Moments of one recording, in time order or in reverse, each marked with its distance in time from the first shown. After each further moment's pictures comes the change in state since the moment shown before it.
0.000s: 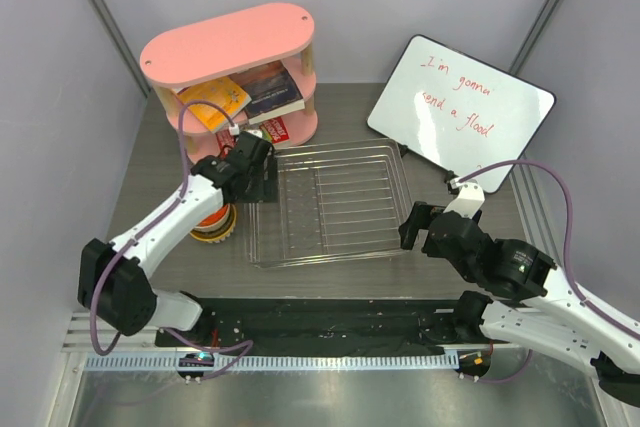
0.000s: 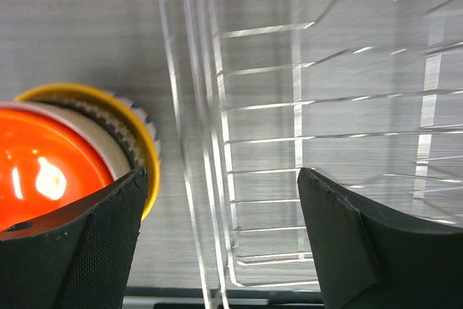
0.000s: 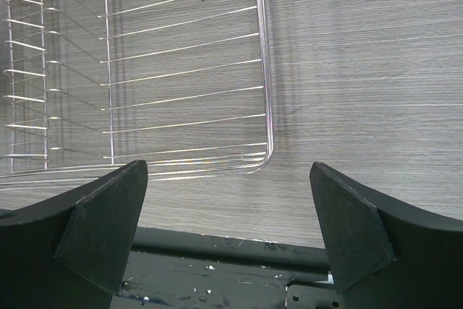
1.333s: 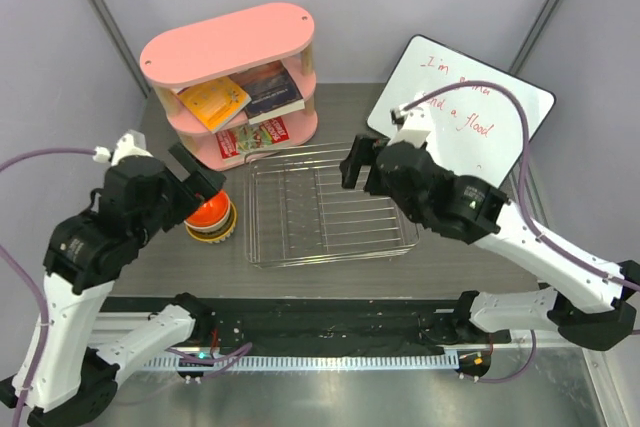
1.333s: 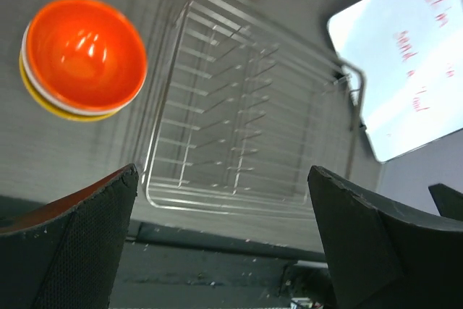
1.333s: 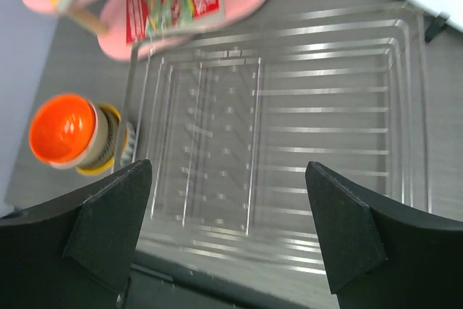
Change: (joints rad) left arm 0.006 -0.505 0.427 -0.446 -0.028 -0.500; right arm 0.048 0.544 0.632 0.201 0.034 -0.146
